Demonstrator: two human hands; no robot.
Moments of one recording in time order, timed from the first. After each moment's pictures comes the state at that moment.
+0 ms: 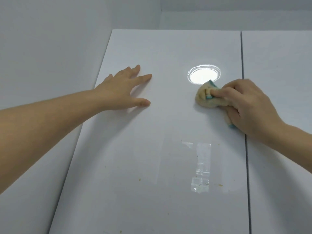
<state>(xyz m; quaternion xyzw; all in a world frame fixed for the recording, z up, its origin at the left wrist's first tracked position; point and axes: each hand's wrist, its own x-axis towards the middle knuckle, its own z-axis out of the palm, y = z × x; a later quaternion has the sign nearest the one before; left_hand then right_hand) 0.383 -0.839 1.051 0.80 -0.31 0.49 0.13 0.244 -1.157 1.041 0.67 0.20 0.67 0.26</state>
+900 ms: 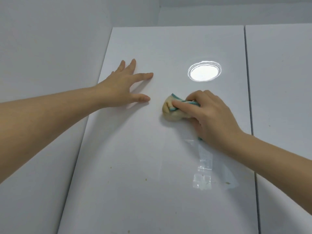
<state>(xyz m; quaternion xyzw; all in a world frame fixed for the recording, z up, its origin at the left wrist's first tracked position) 0.390 -0.832 1.059 0.79 -0.34 0.48 0.16 0.292 -1.089 1.008 0.66 0.24 0.67 0.25</state>
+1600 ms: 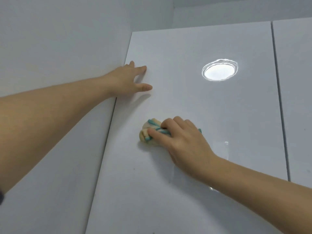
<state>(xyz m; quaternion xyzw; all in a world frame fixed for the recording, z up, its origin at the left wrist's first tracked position) 0.391 -0.789 1.082 0.83 -0.27 0.46 0.17 0.342 -1.008 0.956 0.65 0.29 0.65 0.27</state>
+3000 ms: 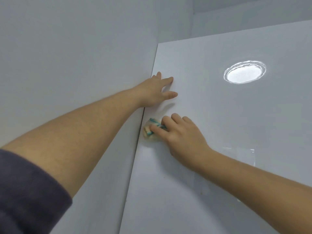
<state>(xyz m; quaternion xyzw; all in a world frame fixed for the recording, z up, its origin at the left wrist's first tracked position) 0.382 -0.785 1.075 0.84 -0.28 0.43 0.18 0.378 -0.939 0.975 0.62 0.27 0.66 0.31</state>
